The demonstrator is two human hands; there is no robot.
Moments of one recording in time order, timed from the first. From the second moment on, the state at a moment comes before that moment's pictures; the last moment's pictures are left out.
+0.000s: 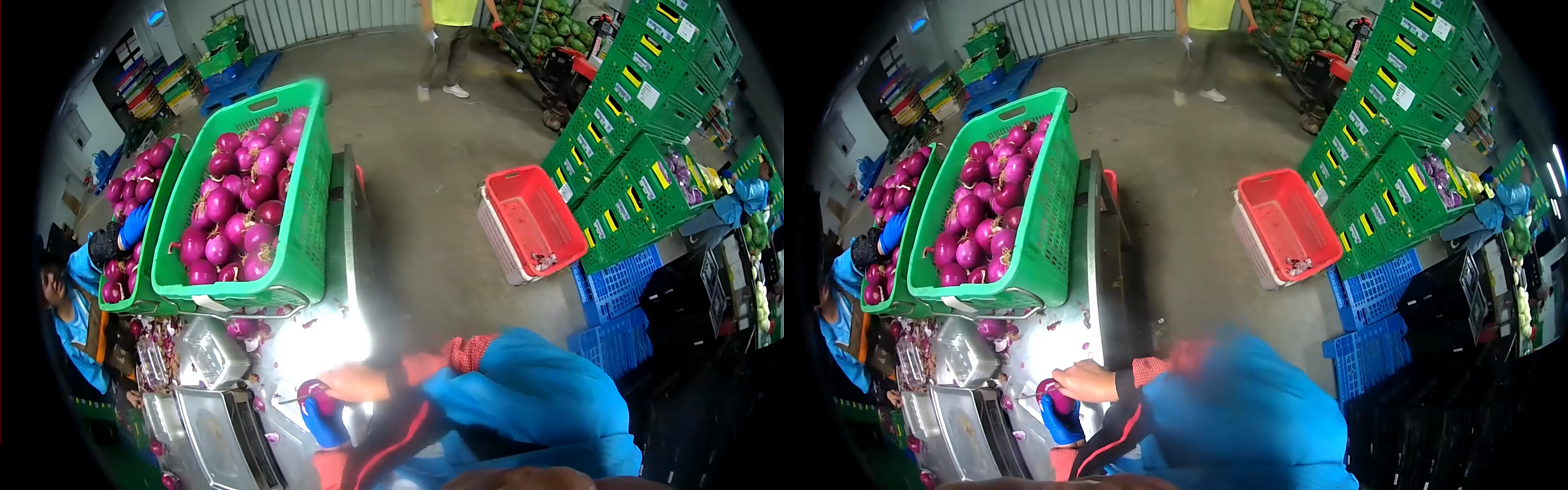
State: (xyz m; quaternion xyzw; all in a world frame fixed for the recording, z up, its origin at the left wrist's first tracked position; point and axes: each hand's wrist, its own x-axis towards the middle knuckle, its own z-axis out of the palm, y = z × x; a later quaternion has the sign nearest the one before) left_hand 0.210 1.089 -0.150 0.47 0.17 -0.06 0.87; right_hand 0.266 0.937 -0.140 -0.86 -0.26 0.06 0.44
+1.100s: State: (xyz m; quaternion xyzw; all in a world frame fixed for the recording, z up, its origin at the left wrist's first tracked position) left_hand 0.228 1.113 -0.062 0.57 0.08 -0.03 0.82; right_hand 0.299 0.892 -0.099 -0.86 -0.42 -0.11 0.28
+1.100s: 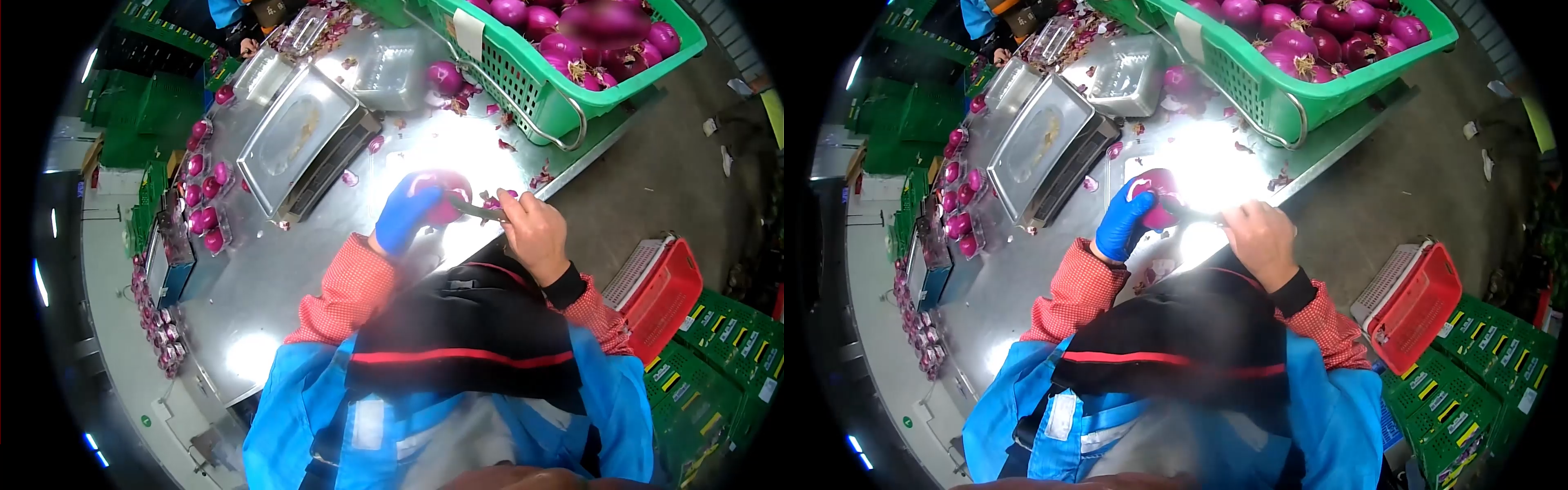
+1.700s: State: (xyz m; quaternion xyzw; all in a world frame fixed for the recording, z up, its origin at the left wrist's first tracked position) left_hand 0.231 1.104 -0.082 0.60 0.20 0.02 0.77; right_hand 0.295 0.915 -0.131 -0.87 -0.28 0.00 0.40
